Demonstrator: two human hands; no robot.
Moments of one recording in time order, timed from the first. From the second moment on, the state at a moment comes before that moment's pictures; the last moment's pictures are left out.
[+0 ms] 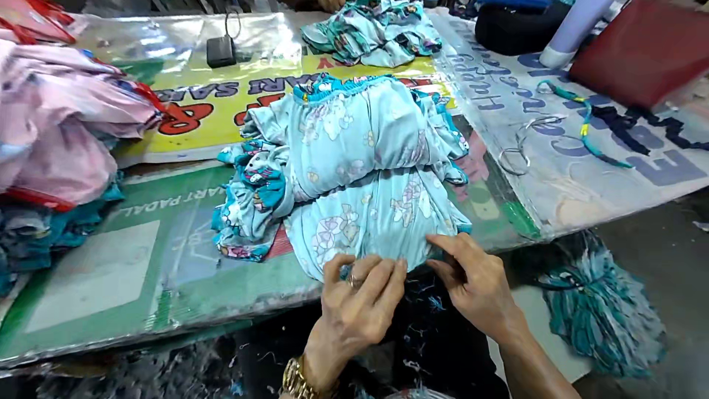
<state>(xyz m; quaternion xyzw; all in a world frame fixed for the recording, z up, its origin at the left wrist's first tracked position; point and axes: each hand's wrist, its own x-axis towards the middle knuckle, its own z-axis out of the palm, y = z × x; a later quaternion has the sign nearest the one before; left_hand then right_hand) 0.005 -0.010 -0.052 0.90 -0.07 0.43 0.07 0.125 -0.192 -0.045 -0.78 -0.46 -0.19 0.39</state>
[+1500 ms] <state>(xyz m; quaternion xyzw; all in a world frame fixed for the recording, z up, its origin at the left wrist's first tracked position) -0.008 -0.044 -0.004 0.21 0.04 0.46 0.86 0.095 -0.122 0.098 -0.56 -0.75 -0.35 0.05</state>
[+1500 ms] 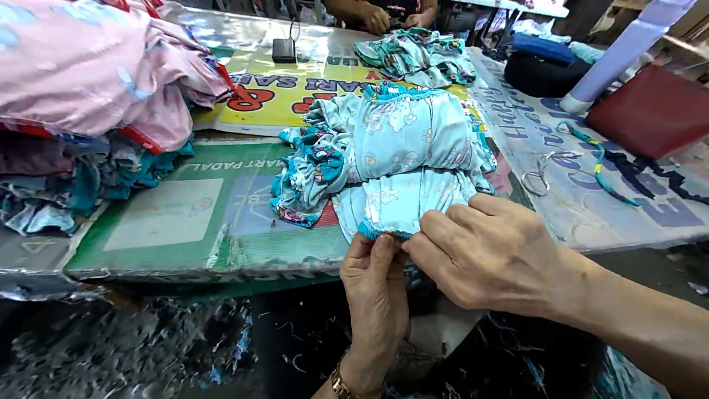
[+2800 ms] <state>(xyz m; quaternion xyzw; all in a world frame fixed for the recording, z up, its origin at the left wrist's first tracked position) 0.046 -0.056 0.003 0.29 0.01 0.46 0.84 0.154 -0.158 0.052 -0.63 -0.56 0.07 0.53</state>
